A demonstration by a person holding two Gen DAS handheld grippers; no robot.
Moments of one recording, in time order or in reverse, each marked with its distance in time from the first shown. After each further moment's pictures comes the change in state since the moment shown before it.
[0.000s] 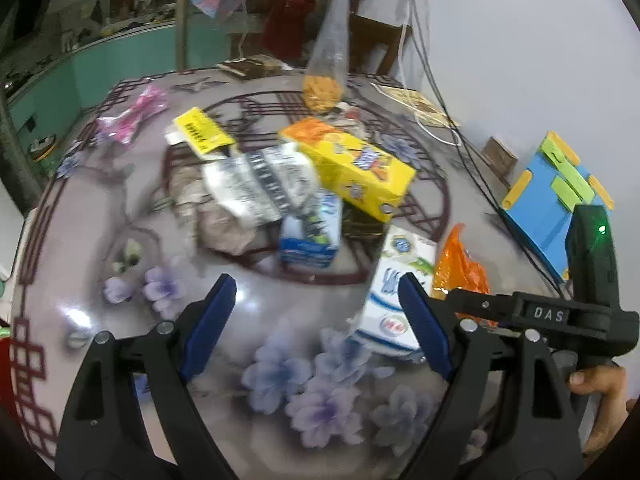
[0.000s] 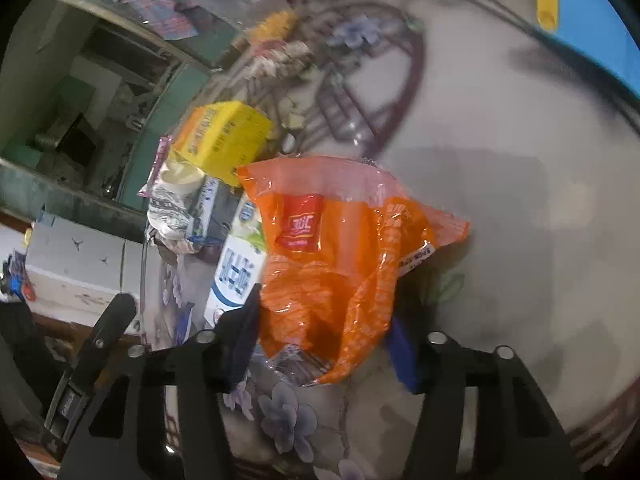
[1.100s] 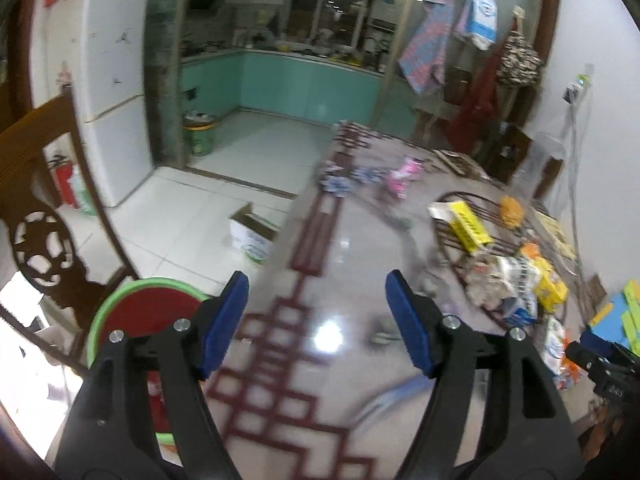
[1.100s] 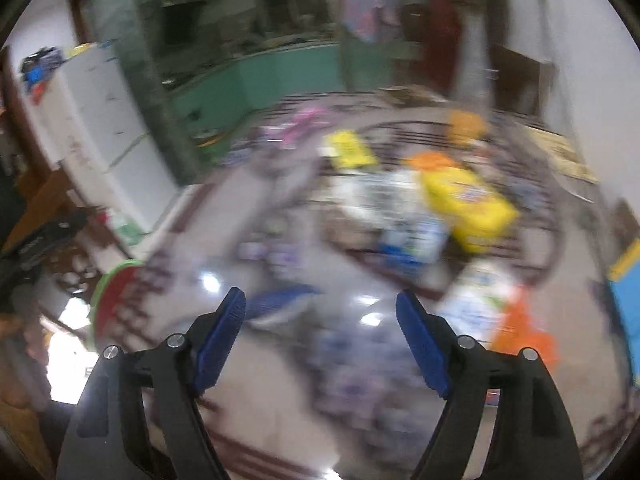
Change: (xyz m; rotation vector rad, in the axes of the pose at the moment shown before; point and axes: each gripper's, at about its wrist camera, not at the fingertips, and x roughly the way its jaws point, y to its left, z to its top) left arm -0.176 0.221 -0.050 -0.393 -0.233 0.377; right arm -0.009 0.189 -0.075 -0.645 -0.155 -0.155
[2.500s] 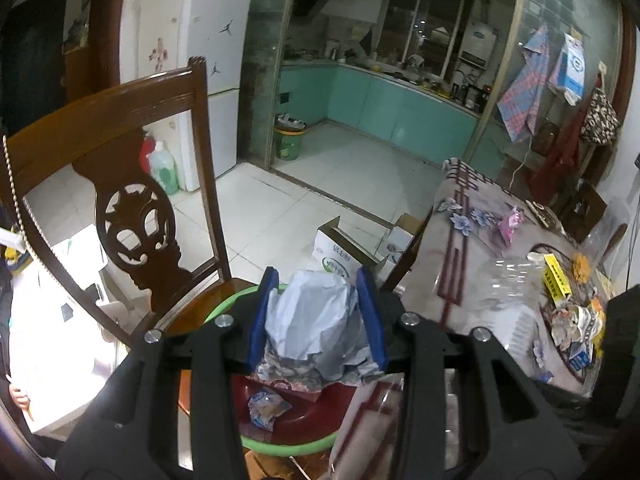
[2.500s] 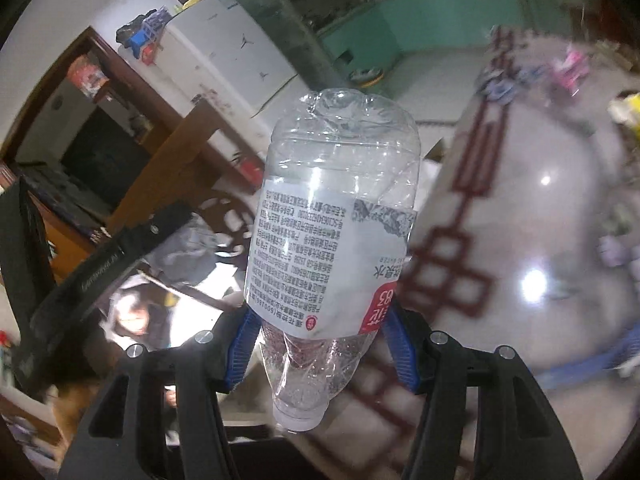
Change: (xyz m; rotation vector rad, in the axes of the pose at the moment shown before) left arm -0.039 0.148 -0.003 -0.198 -0.068 0.254; right arm 0.110 0.274 0.014 -0.086 0.247 0.637
